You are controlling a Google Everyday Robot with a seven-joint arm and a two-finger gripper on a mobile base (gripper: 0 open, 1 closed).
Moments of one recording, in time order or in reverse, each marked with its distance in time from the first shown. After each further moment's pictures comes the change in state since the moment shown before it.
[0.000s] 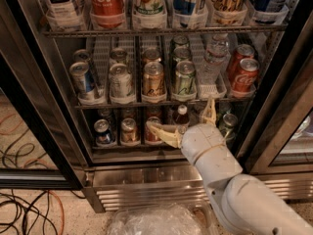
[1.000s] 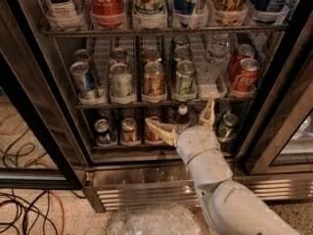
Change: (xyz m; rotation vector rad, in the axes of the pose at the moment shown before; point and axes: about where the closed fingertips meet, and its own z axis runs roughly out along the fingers) arm 0.004 -0.006 0.006 0.109 -0.076 -0.006
